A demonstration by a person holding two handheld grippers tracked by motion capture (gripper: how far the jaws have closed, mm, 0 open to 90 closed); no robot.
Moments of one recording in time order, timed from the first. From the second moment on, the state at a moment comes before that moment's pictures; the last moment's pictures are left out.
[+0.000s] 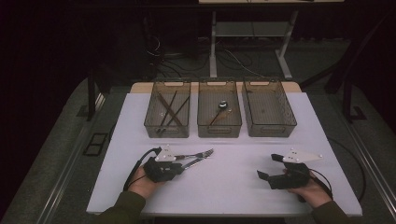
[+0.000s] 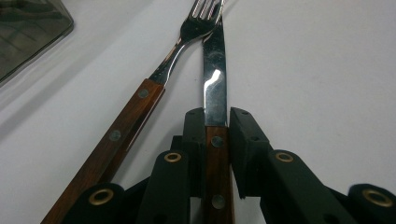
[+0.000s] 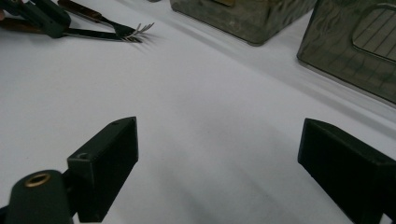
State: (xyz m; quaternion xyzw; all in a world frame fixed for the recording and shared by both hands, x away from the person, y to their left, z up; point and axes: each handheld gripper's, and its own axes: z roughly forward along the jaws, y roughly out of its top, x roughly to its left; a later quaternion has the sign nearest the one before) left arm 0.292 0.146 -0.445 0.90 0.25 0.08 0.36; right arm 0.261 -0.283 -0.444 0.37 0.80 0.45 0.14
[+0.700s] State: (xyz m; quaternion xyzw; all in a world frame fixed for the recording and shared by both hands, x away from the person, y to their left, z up) left arm 0.289 0.118 -0.417 0.87 0.24 0.08 0.42; right arm 0.267 -0.282 -0.432 0.41 0.77 0.47 0.09
